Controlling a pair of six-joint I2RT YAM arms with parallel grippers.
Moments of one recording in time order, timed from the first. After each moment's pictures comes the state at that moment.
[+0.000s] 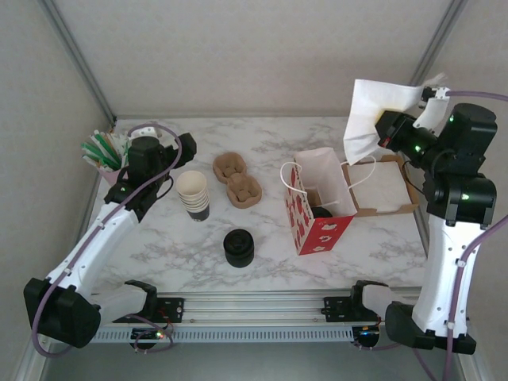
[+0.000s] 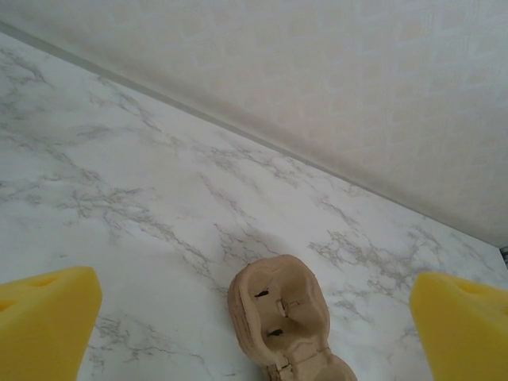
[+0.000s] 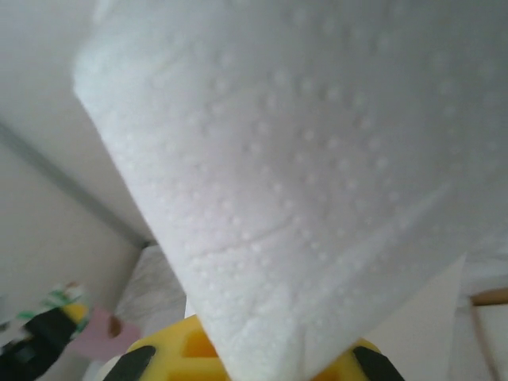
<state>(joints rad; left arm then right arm) -0.25 1.14 1.01 -0.23 -0.17 -0.58 -0.08 1.13 1.82 -0.95 -0.50 0.38</state>
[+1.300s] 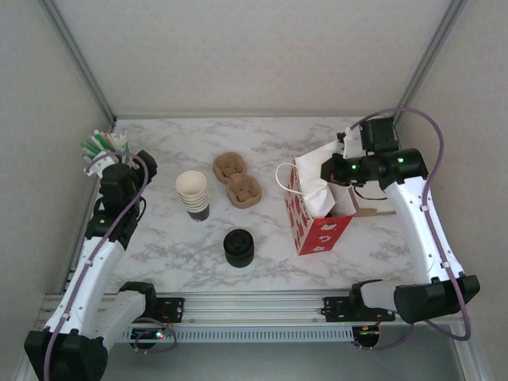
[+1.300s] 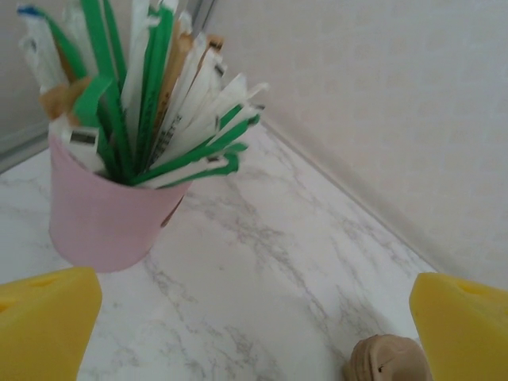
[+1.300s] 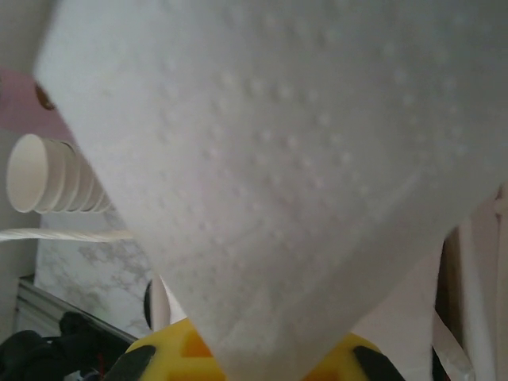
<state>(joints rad) -0.03 0.87 0.76 -0.26 -0.35 -0.68 0.24 1.29 1.51 -1.19 -0.41 0.29</state>
